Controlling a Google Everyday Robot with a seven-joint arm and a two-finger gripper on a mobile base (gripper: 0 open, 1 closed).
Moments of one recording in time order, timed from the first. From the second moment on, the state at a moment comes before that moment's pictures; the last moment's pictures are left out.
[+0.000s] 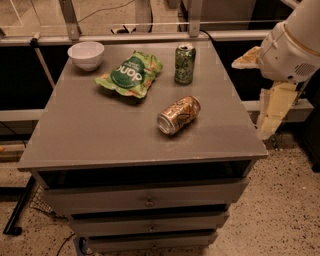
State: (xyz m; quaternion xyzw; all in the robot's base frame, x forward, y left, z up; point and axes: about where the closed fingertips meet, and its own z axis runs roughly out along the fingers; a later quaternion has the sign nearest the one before) arm 0.493 -0.185 0.947 -0.72 0.67 0.01 0.18
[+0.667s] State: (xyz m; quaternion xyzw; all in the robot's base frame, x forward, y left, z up) arm 0.521 -0.145 0.931 -0.82 0.55 0.01 0.18
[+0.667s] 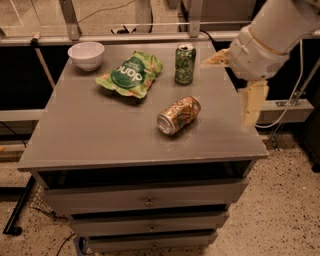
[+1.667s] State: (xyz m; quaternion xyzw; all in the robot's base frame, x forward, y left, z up) arm 0.542 -0.119 0.915 -0.87 0.47 0.01 0.17
